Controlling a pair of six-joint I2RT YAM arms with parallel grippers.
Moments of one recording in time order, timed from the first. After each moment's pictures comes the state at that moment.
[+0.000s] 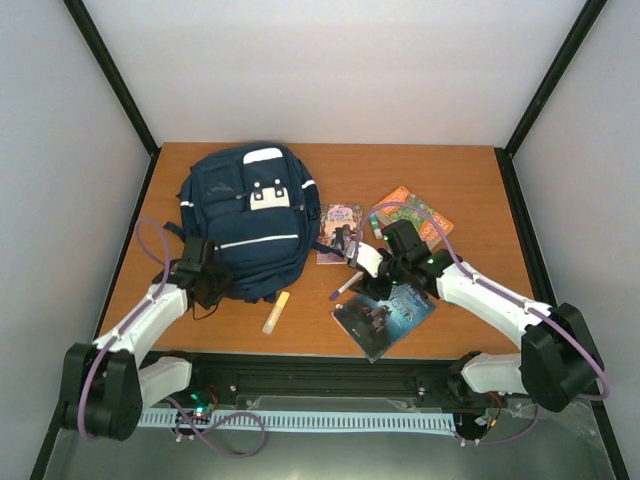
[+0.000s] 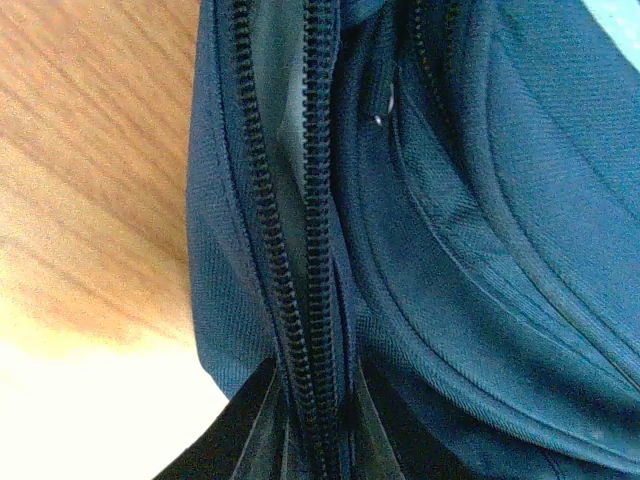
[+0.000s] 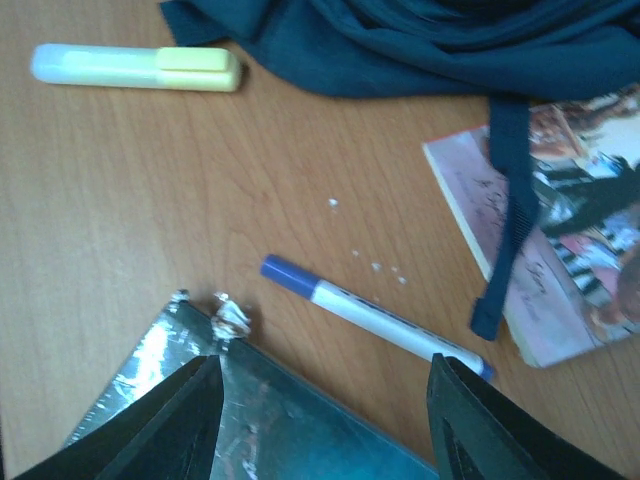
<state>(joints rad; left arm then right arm) -0.16 1.13 0.55 -0.53 0.04 -1.06 0.61 1.28 0.78 -0.43 -0.40 -0.53</state>
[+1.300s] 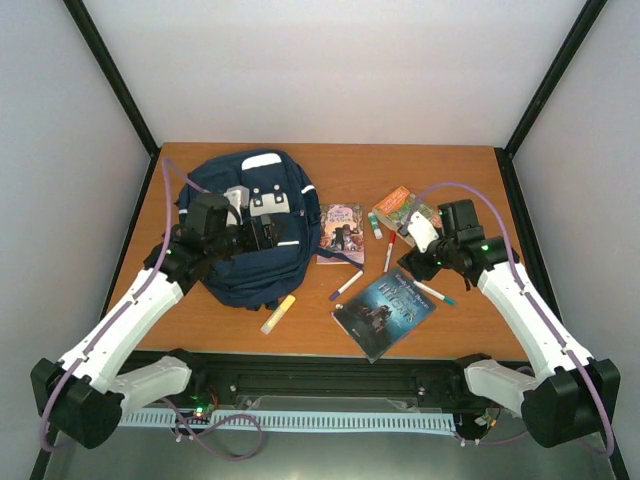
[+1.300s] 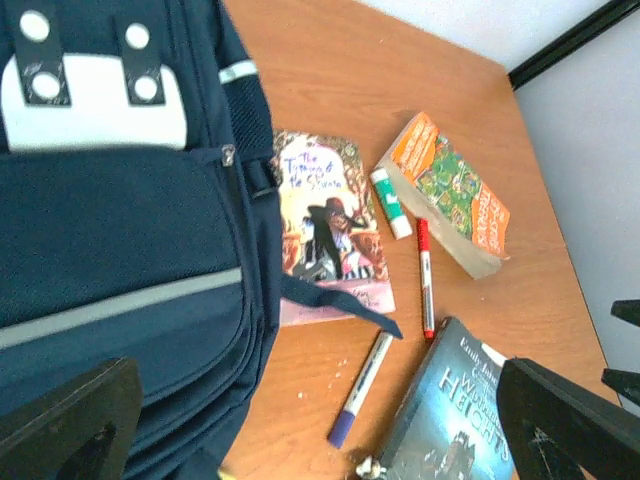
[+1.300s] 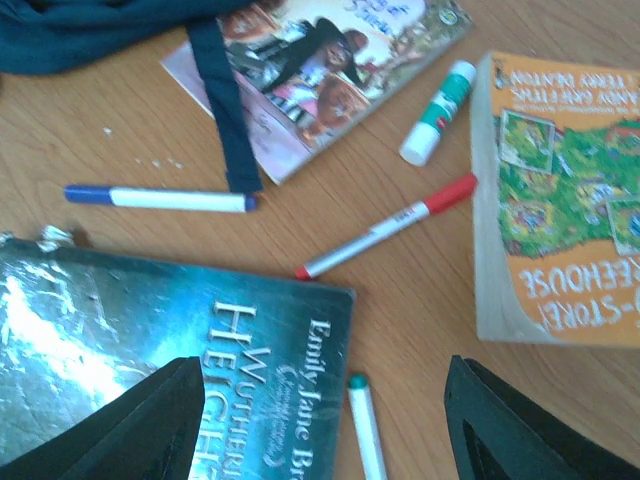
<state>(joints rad) -0.44 1.05 0.96 -0.55 0.19 -0.60 0.29 1.10 0.95 -0.79 -0.25 -0.48</state>
